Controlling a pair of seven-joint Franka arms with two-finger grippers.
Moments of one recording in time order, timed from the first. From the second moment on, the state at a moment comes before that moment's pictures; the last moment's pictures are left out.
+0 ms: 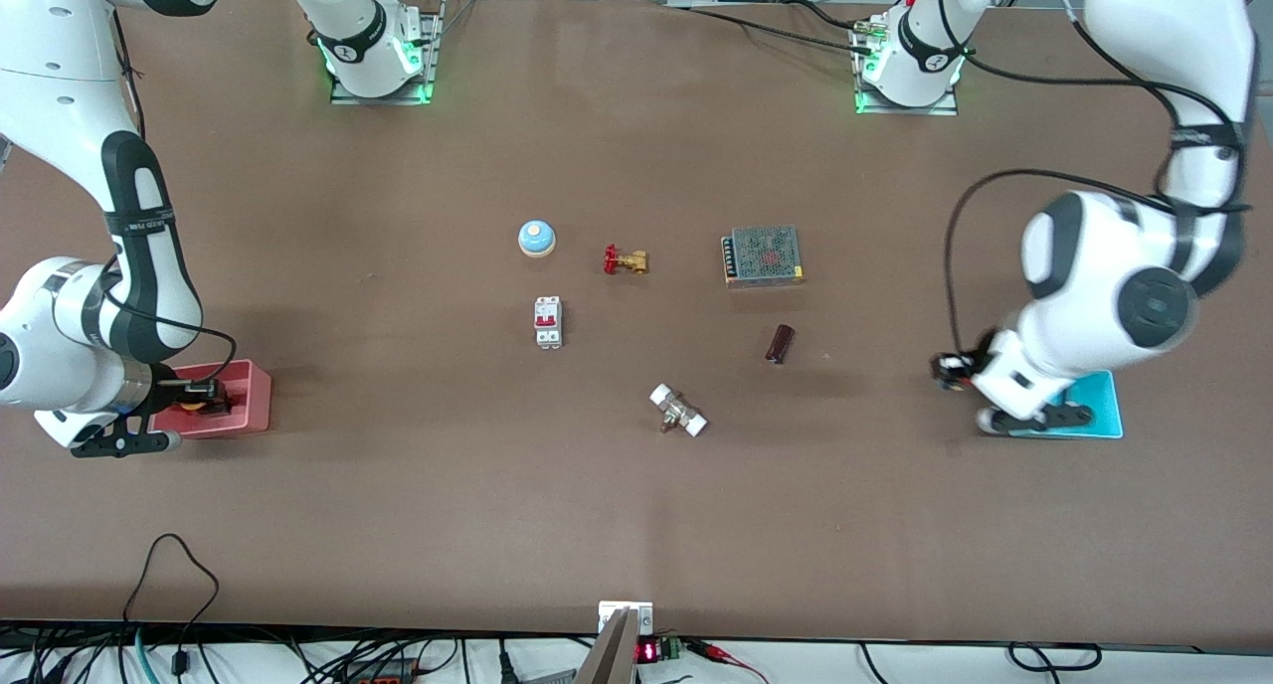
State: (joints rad) left arm -0.11 0.41 -0.03 -1.73 -0.02 2.05 -0.24; right arm -0.11 0.75 -0.12 -1.50 0.02 2.17 -0.30
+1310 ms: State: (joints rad) left arm -0.30 0.47 -0.03 -2.03 -0.02 2.53 -0.46; right arm 0.04 0.58 -0.11 -1.41 0.12 1.78 -0.19
